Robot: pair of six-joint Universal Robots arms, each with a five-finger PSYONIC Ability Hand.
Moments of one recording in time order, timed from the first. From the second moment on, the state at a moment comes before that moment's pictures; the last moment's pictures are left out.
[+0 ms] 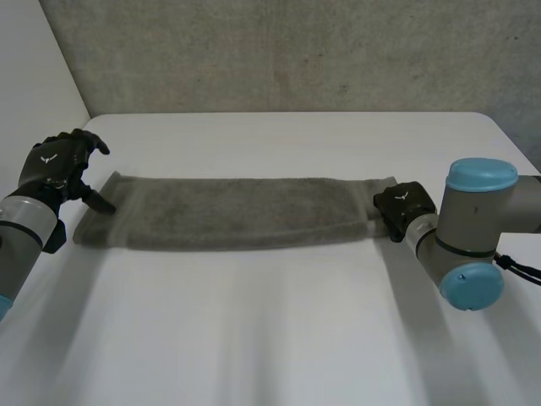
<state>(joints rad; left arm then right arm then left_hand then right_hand) 4.71 -1.89 -1.77 3.62 -1.30 3.14 1.90 -0.78 1.25 -0.11 1.54 2.61 0.26 0.26 0.26 0.27 0.06 1.31 1.31 1.30 1.34 1.16</state>
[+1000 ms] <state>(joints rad) 4.71 -1.88 -1.80 3.65 -1.30 3.14 2.36 -0.71 0.76 0.03 1.64 2.43 0.26 0.25 0.26 0.27 0.06 1.31 1.31 1.33 1.34 1.16</state>
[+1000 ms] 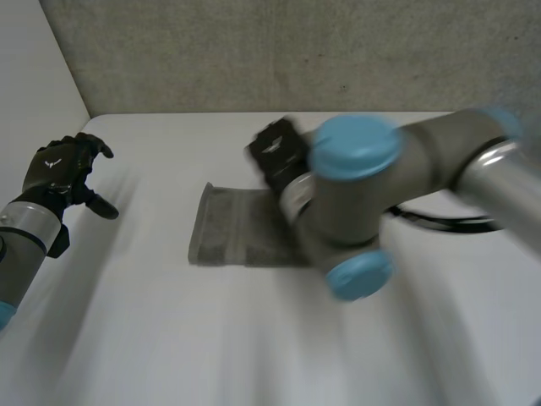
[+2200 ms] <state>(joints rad) 4.60 -1.87 -1.86 3.71 -1.29 3.15 1.98 -0.94 1.44 -0.11 1.44 2.85 0.26 0.25 0.26 0.27 0.06 1.31 1.28 1.33 1.34 1.15</state>
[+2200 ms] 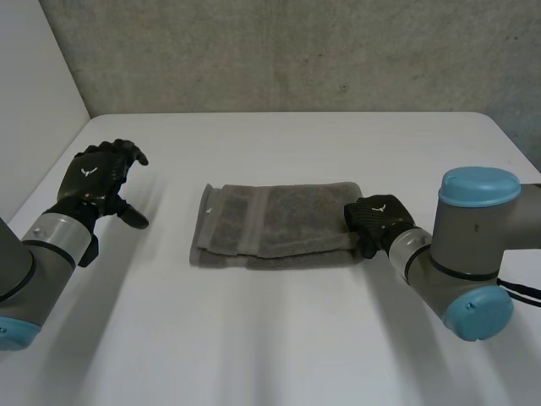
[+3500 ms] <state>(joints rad) 4.29 -2.17 -1.58 3.57 -1.32 2.96 2.21 -0.72 0.97 0.15 1.52 3.09 0.26 0.25 0.26 0.27 0.06 0.24 0.25 0.25 0.26 0.06</state>
